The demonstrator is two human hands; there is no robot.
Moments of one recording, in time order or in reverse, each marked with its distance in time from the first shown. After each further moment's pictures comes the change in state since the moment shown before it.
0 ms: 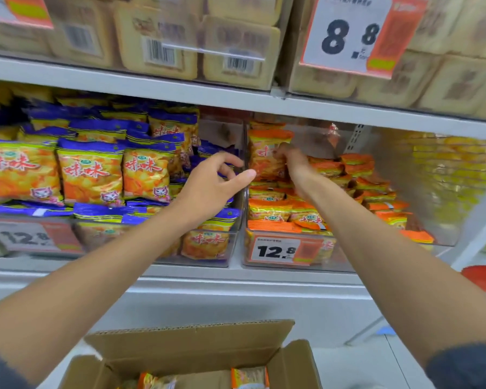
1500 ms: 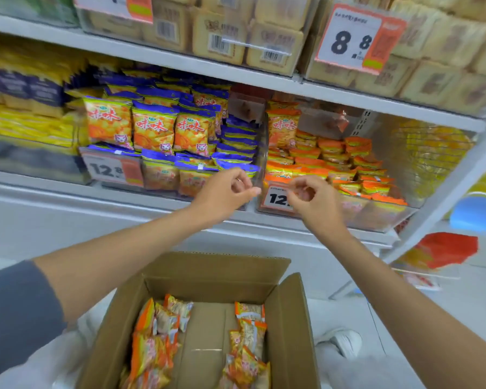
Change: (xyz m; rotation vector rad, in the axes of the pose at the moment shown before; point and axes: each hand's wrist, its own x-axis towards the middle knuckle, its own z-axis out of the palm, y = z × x) left_hand -0.111 0.013 -0.008 -0.005 -0.062 -0.139; right_hand -0.164 0.056 -0.028 -0.430 0.125 -0.536
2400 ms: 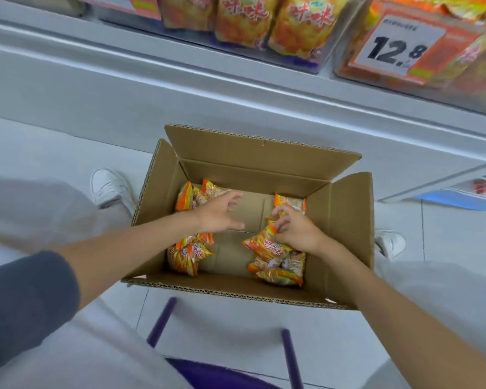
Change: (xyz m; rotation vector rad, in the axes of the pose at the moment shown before) left_hand -0.167 -0.195 0.054 -0.049 -0.577 -0.737; right_hand -0.217 0.111 0.149 0.188 -1.007 0.685
